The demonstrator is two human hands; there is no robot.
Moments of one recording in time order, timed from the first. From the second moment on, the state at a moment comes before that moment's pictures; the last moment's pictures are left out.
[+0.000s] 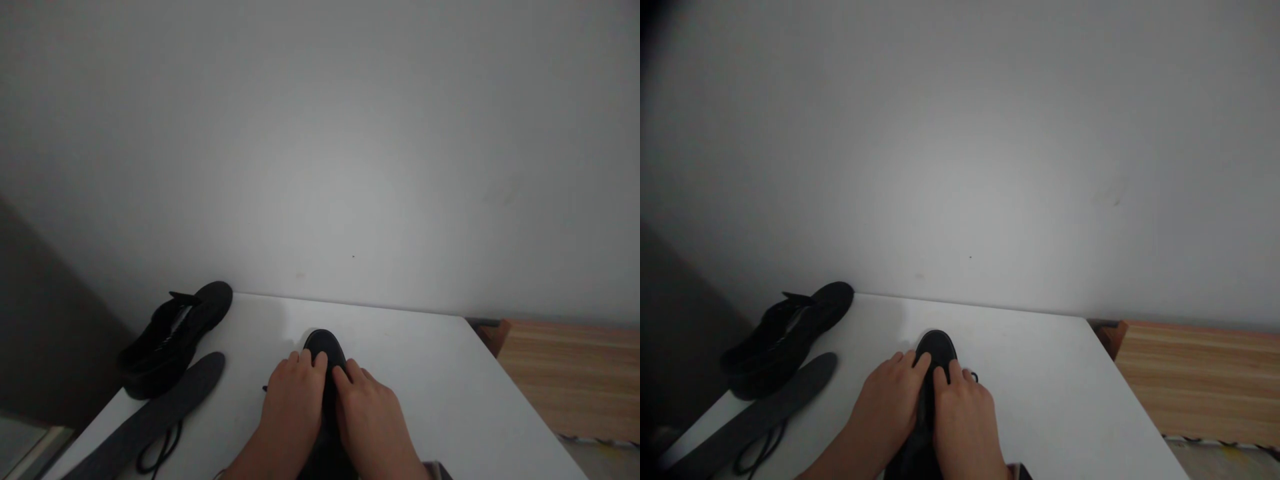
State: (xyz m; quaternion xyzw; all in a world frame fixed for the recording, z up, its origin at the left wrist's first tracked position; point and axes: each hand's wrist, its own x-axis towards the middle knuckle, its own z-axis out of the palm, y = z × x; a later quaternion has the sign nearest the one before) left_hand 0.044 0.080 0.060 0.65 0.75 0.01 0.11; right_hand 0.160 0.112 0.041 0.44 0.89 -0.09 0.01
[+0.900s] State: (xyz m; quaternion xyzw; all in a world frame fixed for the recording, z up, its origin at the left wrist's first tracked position) left_hand -0.050 0.025 0.097 0.43 0.60 0.67 0.06; right_hand 0.243 0.131 0.095 0.32 0.51 -0.46 -0.65
